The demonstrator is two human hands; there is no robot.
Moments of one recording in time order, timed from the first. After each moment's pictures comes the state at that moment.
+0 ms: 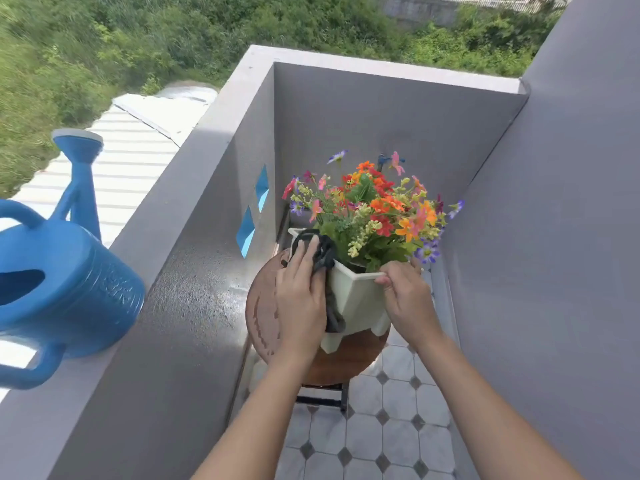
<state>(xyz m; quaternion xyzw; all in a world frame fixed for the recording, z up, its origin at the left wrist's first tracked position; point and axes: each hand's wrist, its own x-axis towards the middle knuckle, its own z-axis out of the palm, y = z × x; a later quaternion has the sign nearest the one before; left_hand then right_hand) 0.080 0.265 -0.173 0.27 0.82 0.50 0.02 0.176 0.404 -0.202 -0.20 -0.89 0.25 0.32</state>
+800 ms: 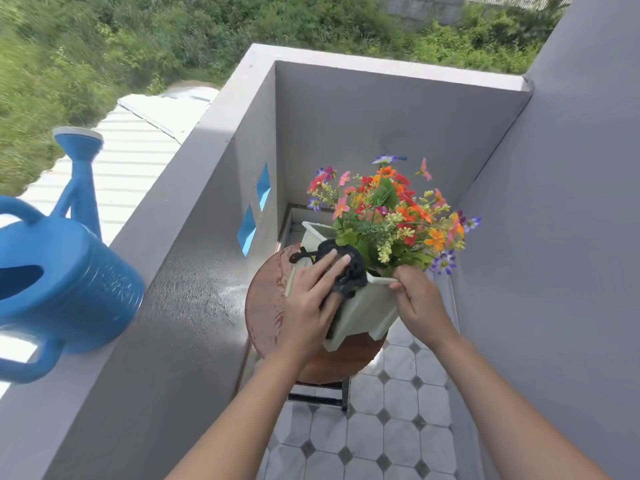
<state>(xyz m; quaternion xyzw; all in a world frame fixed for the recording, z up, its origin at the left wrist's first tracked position) 0.082 0.252 -0.206 0.46 0.74 0.48 -0.05 0.191 0.412 -0.213 -0.17 -0.90 0.29 0.28</state>
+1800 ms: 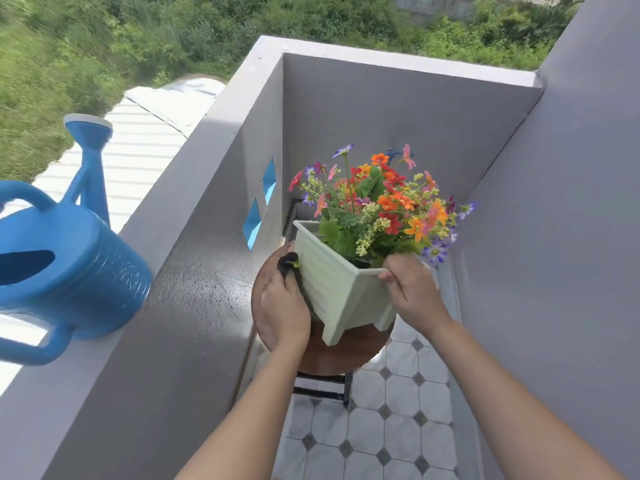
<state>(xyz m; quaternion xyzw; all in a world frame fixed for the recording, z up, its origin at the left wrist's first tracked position) 0.064 0.253 -0.223 0.01 0.86 0.50 0.08 0.171 0.405 -0.204 -0.12 -0.92 0.26 0.27</state>
